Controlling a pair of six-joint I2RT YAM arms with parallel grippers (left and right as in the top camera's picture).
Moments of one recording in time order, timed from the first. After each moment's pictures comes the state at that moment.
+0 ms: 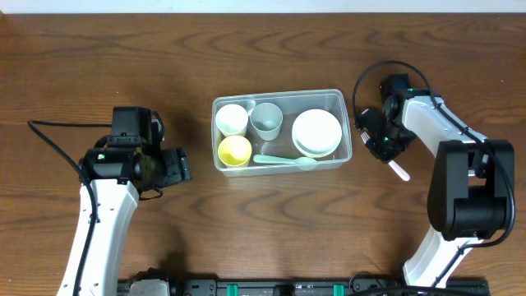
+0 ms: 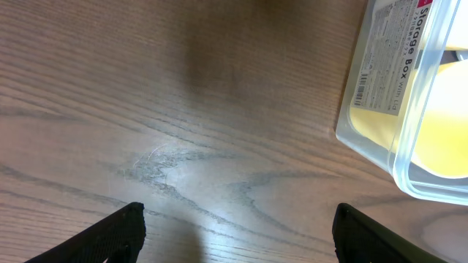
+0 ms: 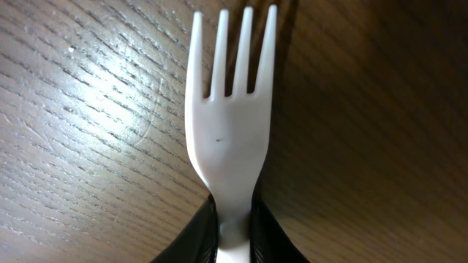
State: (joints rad) left arm 0.01 1.23 0.99 -1.05 0.07 -0.25; right arm 0.04 1.97 1.25 -0.90 0.08 -0.62
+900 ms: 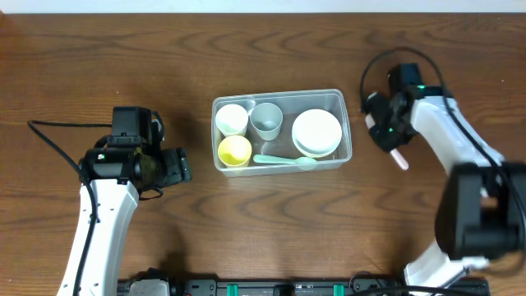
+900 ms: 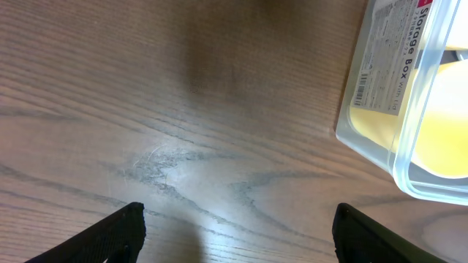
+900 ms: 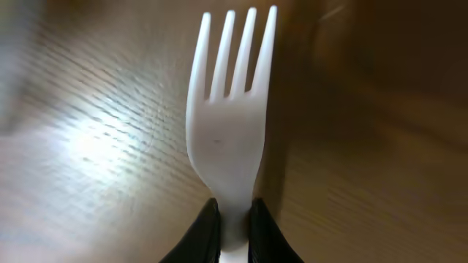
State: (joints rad) left arm 0.01 1.23 0.99 -1.05 0.07 -0.25; right arm 0.04 1.80 1.27 -0.88 0.04 -0.53
